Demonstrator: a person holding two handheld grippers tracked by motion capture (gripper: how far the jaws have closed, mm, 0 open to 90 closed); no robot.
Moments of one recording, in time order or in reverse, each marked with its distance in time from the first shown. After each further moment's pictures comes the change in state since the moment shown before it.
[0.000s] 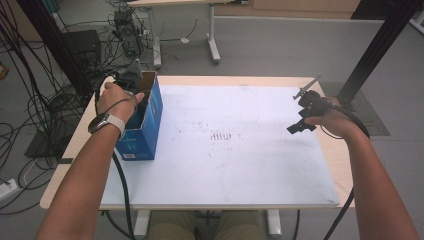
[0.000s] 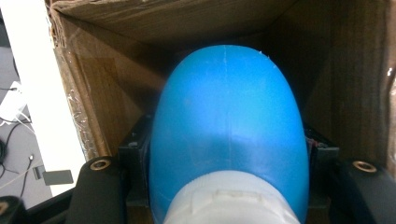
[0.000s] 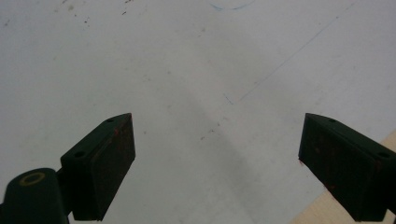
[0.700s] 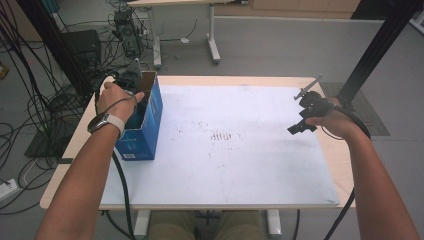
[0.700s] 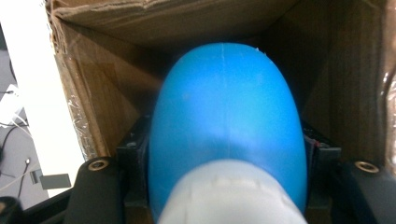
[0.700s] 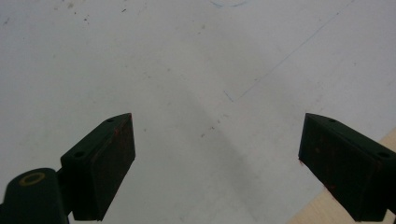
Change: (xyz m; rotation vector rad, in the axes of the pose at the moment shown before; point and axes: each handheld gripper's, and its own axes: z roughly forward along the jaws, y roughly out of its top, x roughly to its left) left arm 0.003 0.000 0.000 -0.010 -0.013 0.004; right arm -0.001 -0.003 0.000 -0.002 0.002 0.005
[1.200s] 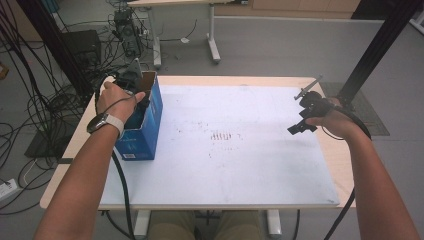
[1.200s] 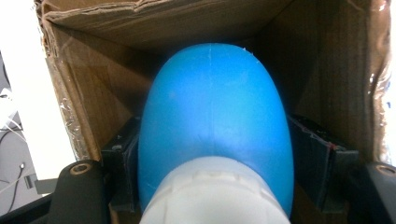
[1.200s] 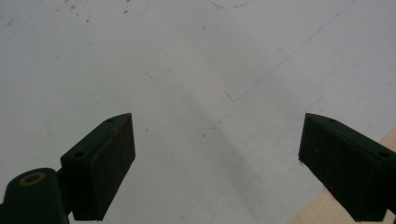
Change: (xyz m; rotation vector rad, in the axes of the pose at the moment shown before) left arm 0.003 -0.003 -0.001 -0.014 -0.021 0.001; right arm 0.001 -0.001 -0.001 -0.004 0.000 0.001
